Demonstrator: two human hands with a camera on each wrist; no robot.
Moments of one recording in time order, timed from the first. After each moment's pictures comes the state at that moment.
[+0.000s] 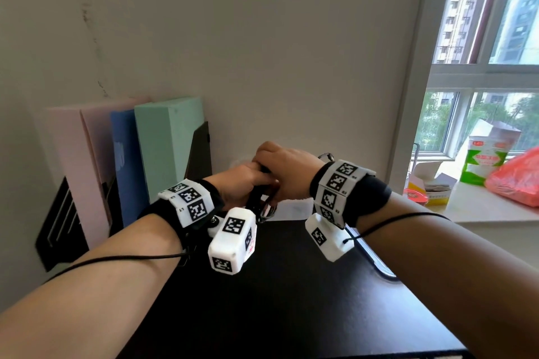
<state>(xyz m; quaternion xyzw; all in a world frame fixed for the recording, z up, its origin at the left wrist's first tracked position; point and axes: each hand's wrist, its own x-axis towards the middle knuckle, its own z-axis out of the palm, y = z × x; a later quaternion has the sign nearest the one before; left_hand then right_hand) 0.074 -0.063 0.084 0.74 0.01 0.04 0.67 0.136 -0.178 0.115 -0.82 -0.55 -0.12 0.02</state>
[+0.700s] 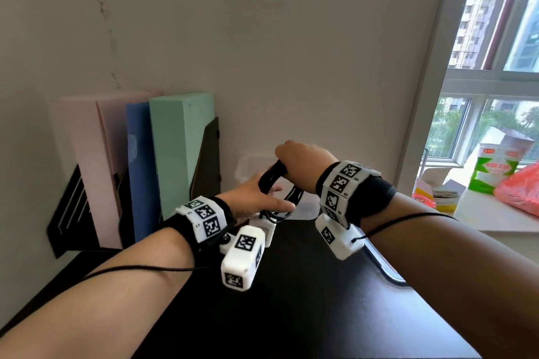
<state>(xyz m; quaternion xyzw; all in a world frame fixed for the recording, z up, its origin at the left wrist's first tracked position) 0.071 -0.051 0.053 0.81 -0.02 0.04 0.59 0.141 -0.167 0.113 -0.87 -0.47 -0.18 0.00</state>
